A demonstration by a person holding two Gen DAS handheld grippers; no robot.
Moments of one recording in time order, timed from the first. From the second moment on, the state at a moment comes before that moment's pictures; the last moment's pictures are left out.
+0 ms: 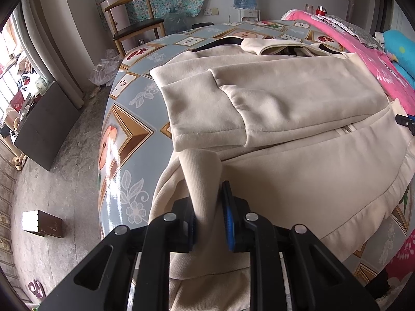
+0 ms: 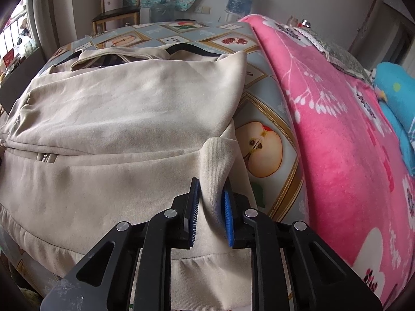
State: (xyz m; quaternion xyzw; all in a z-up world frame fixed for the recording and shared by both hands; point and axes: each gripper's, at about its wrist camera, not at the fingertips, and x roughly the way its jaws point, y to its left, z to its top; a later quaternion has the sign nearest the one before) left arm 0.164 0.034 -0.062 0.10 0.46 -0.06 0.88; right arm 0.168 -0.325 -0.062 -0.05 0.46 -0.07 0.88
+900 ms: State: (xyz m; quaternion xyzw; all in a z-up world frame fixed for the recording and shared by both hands) left arm 0.102 0.025 -0.014 0.14 0.36 -0.08 0.92; right arm 0.110 -0.311 -0.012 -0.03 0.37 -0.10 0.92
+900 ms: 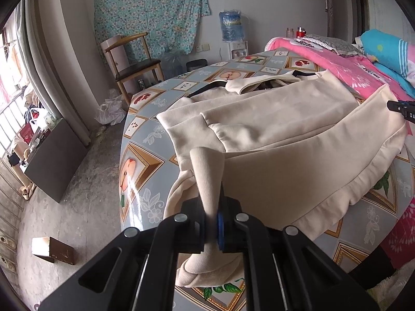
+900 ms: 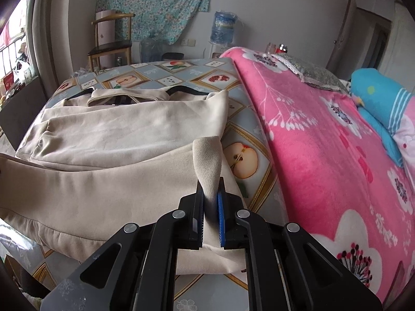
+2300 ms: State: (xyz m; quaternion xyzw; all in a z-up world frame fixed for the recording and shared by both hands) left arm 0.162 0.041 0.066 0.08 0.26 -0.10 0.96; right arm 0.162 -0.331 0.069 0.00 0.27 -0.07 0.96
